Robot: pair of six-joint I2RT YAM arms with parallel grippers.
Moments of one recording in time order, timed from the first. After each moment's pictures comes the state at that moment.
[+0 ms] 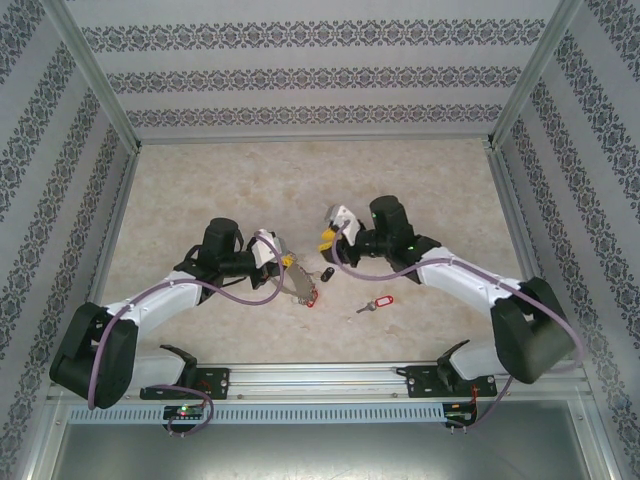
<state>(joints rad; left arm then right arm) -0.37 1.26 0.55 0.11 0.72 0.51 0.53 1.37 0.79 0.04 -0.60 -0.19</state>
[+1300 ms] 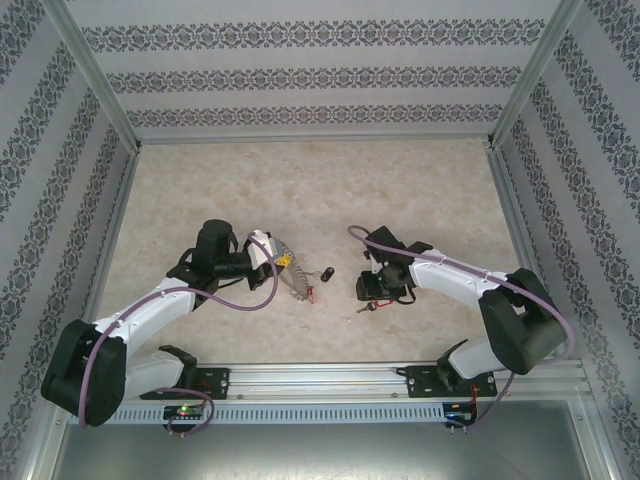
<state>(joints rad) -0.37 1.17 0.54 0.07 0.72 0.50 0.57 1.45 0.74 -0.62 -0.18 0.49</state>
